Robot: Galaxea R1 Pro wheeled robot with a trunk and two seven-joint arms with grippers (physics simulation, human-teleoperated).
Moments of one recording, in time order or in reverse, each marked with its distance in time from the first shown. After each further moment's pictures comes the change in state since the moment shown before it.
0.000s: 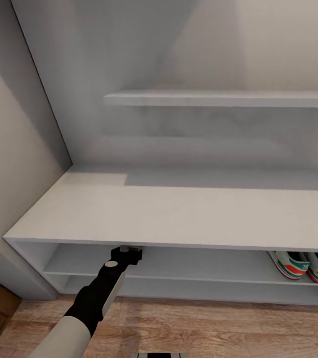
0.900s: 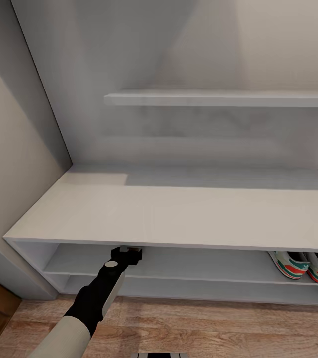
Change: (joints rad) left arm 0.000 0.000 0.000 -0.001 0.000 -0.001 0.000; right arm 0.000 0.000 0.000 -0.002 0.005 0.000 0.000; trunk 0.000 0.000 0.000
